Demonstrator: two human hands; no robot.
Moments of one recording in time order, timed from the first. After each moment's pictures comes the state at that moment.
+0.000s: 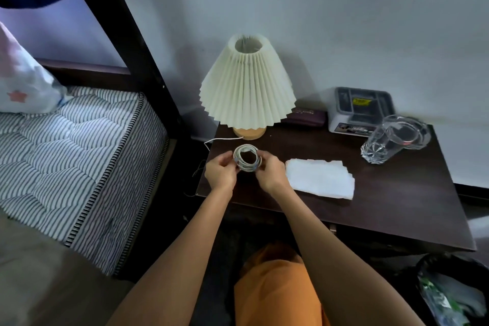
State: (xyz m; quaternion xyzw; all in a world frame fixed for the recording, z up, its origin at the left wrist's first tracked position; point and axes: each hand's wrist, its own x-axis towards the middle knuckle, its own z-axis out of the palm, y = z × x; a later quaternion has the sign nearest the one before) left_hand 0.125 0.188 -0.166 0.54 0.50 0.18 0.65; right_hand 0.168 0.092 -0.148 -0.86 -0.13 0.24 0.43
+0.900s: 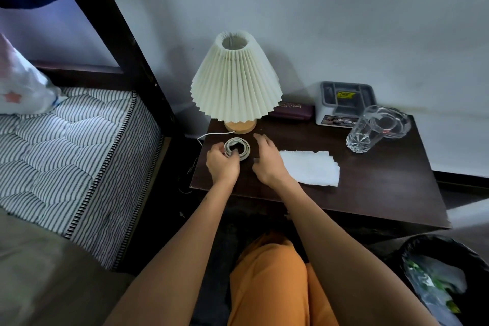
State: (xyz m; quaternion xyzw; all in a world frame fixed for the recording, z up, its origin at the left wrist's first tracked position) left_hand 0.121 0.165 -0.144 0.70 0.48 0.15 0.50; right_hand 0.164 0.070 -0.126 -0.89 -0.20 0.21 0.34
